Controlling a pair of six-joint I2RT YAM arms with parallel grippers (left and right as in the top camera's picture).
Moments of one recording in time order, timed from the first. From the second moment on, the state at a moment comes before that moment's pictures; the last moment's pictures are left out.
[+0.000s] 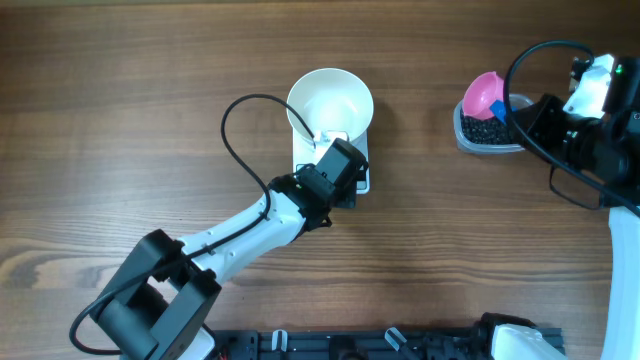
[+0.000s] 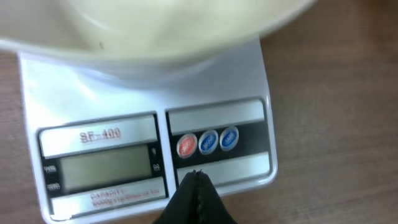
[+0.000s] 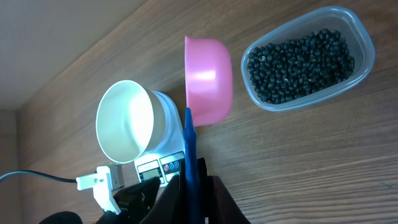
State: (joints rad) left arm -0.76 1.67 0.94 -0.26 -0.18 -0.59; right arm -0.16 1.26 1.49 -1.17 -0.35 0.39
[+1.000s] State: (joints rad) left arm -0.75 1.78 0.94 -0.16 -0.21 -0.59; right arm -0.16 1.26 1.49 -1.17 -0.35 0.39
